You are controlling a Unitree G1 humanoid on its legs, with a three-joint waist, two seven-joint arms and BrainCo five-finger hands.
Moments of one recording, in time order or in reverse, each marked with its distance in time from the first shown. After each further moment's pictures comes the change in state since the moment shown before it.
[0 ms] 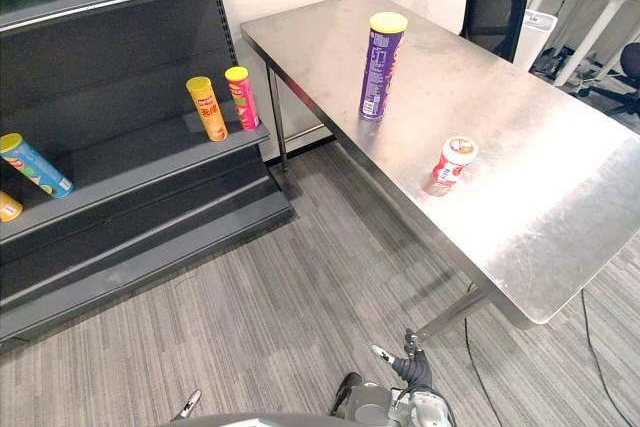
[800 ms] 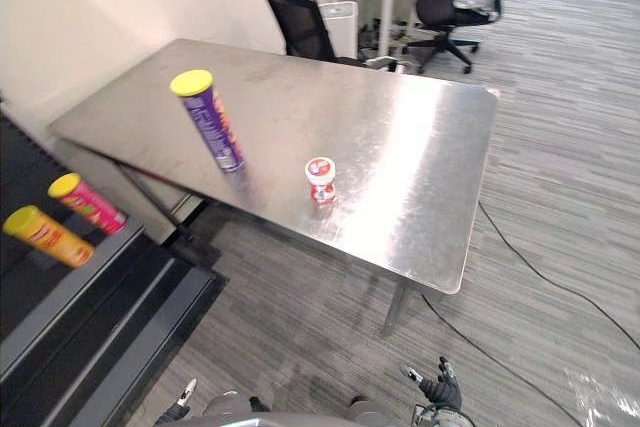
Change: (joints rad) left arm -0.019 0.011 0.030 -0.036 -0.031 -0.003 0.012; right arm 0.035 -0.047 -0.087 0.040 0.008 0.067 -0.097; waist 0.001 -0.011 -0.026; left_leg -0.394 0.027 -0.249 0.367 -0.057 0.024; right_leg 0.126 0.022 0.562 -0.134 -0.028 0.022
